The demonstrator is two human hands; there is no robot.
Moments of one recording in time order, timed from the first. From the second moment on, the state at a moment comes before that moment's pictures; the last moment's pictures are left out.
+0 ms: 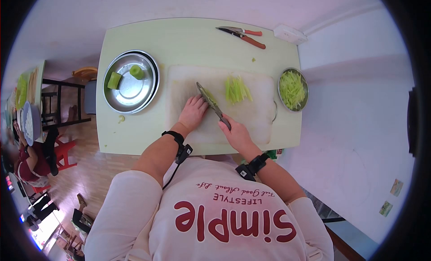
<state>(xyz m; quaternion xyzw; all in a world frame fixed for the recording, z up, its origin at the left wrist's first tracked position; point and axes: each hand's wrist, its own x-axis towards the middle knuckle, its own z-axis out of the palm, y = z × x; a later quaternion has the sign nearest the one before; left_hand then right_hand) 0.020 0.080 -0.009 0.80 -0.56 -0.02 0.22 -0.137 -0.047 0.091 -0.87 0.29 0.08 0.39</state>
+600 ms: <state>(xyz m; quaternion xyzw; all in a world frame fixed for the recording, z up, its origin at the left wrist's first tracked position) 0.018 0.079 -0.002 0.79 -0.55 -0.01 0.27 -0.125 -0.074 0.087 -0.73 0.41 0.13 0.54</state>
